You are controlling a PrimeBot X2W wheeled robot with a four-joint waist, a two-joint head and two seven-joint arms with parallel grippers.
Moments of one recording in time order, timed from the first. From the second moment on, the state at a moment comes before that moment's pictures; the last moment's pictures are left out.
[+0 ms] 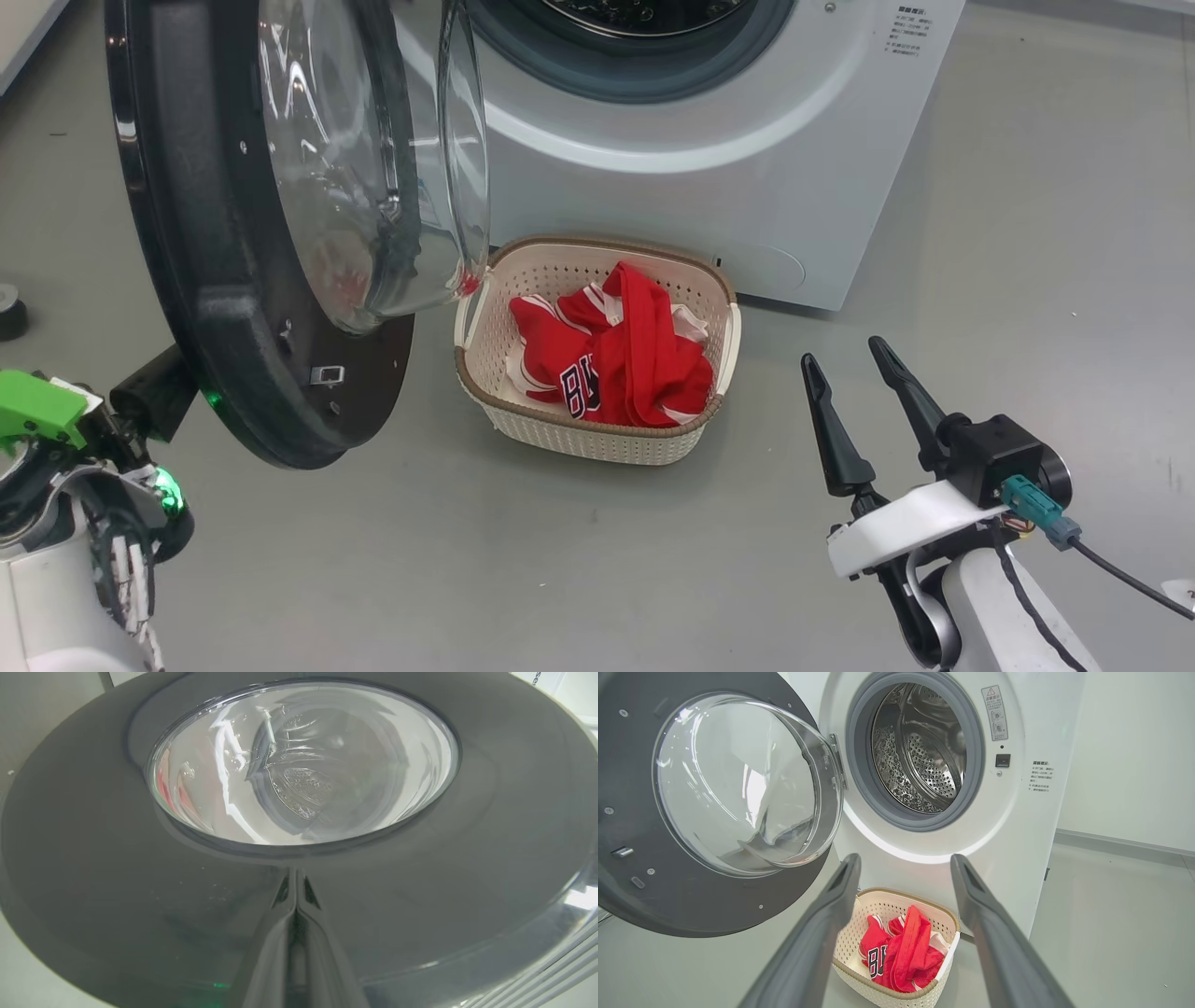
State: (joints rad) left arm -0.57 0.01 0.53 0.61 -1.38 -0.04 0.92; right arm -0.16 -0.06 0.26 0.24 0.27 0.11 -0.26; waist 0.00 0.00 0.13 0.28
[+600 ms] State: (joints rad) left arm -0.35 0.09 0.43 0.36 -0.97 -0.12 0.64; right arm -0.13 -0.06 0.24 0.24 0.27 0.11 -0.26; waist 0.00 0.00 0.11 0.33
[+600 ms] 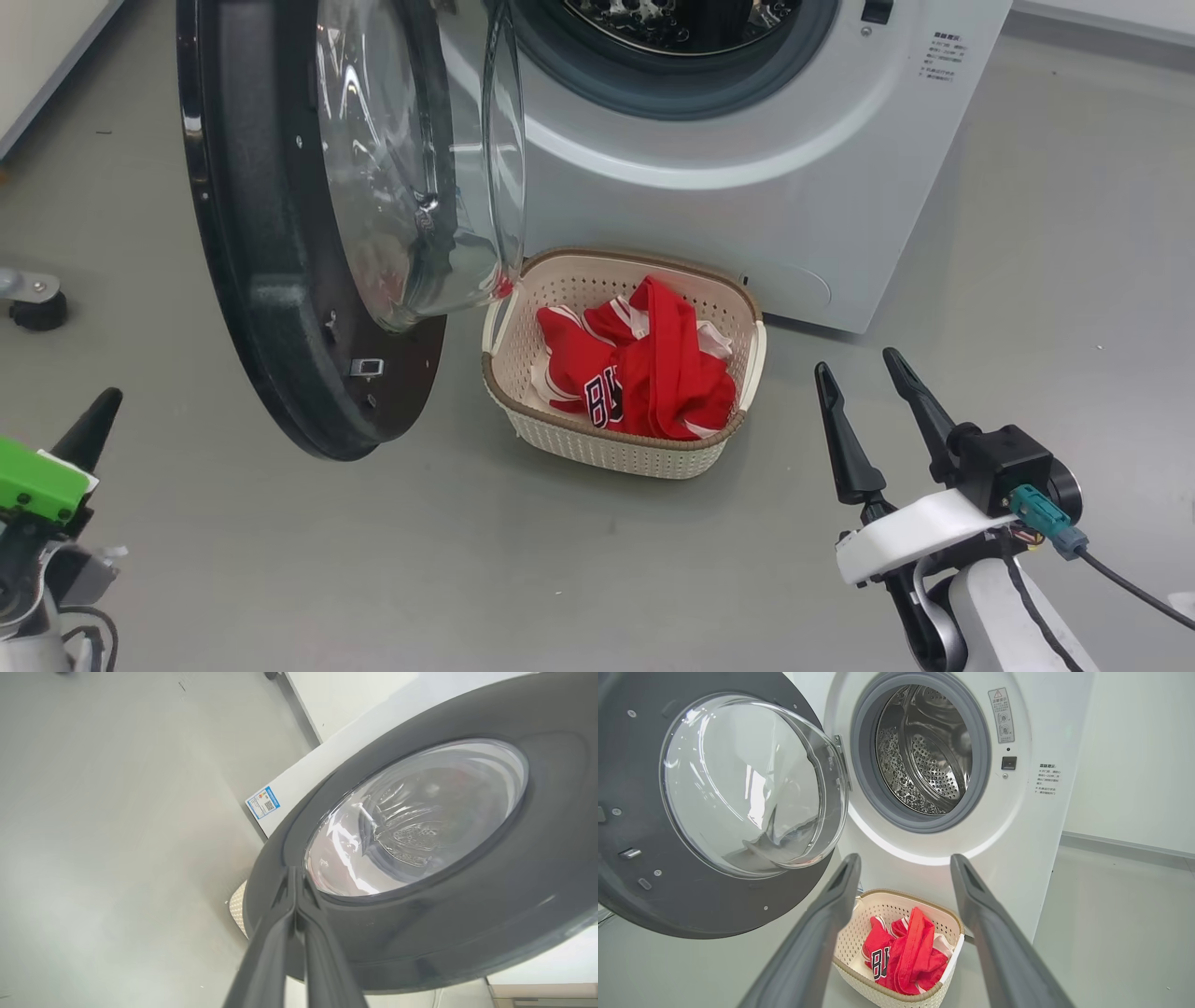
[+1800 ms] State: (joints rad) left arm 0.03 0.17 0.12 0.09 -0.45 -0.13 -0.09; right arm -0.11 -0.05 0.27 0.25 0.28 0.11 -0.26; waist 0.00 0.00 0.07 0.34
